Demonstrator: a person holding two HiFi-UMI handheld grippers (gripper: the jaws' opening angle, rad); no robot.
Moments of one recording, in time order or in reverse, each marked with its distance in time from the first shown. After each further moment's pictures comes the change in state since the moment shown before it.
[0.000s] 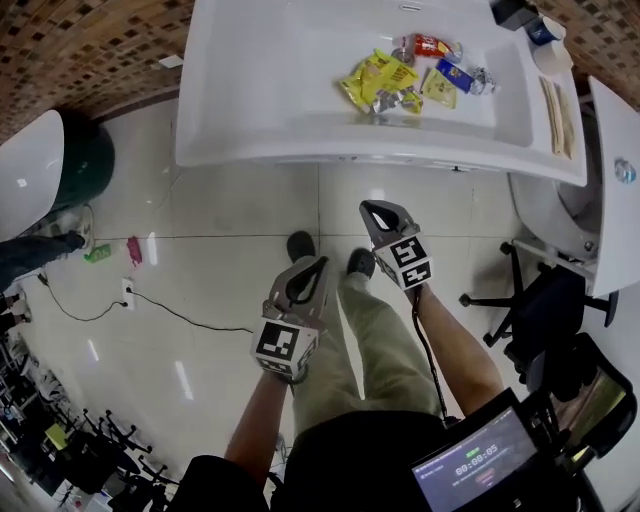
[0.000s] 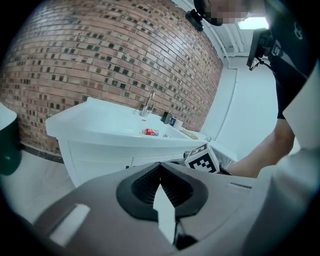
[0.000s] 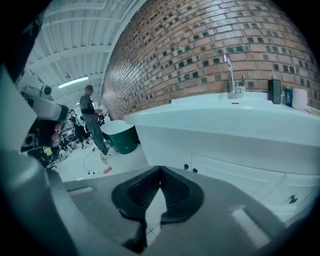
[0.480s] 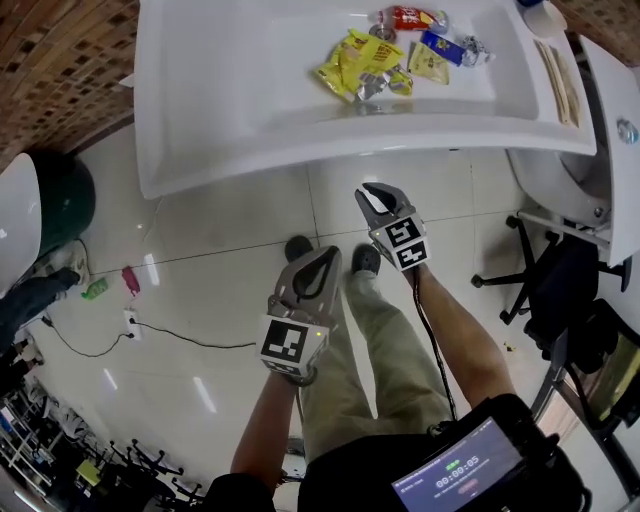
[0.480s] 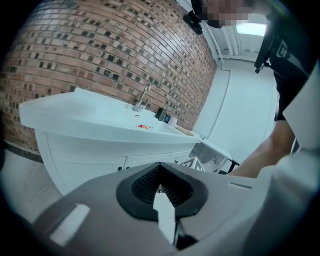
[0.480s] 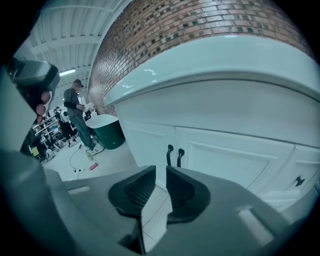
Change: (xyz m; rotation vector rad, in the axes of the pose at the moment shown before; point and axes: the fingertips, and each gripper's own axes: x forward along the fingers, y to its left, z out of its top) left arm 0.055 0.024 -0.016 0.024 0.007 -0.117; right arm 0.060 -0.049 -0.064 0.044 0.052 -0.127
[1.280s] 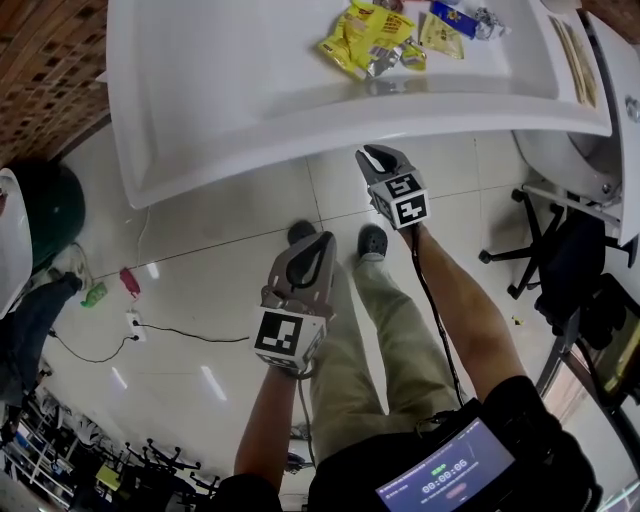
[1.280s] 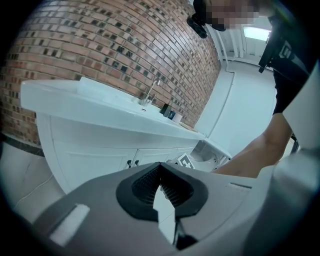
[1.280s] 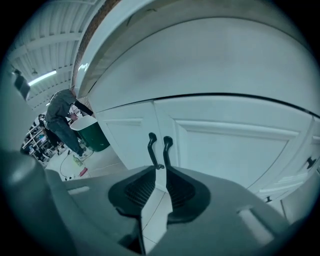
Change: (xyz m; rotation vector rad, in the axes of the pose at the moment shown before) left arm 0.004 0.051 -0.022 -0.040 0.039 -0.026; right arm 0.071 -0.038 -0.019 0.126 0.062 -0.094
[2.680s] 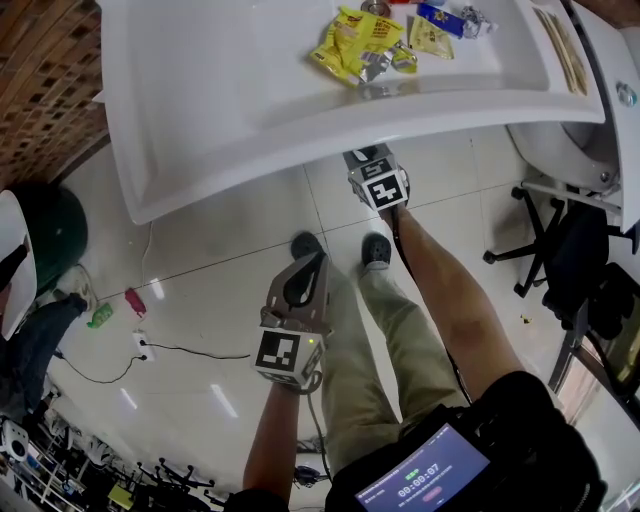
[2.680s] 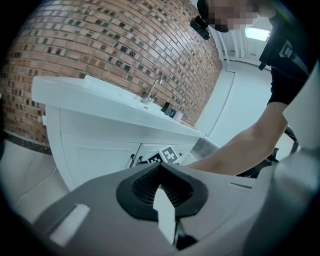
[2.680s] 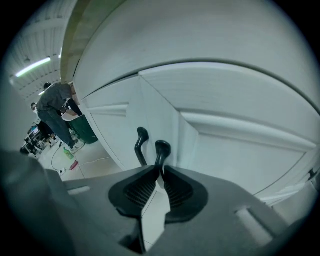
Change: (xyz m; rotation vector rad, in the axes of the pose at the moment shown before) left arm -0.021 0.006 -0.016 -0.033 0.060 0.005; right arm 0.049 -0.009 0.000 -0.022 0.093 -0.084
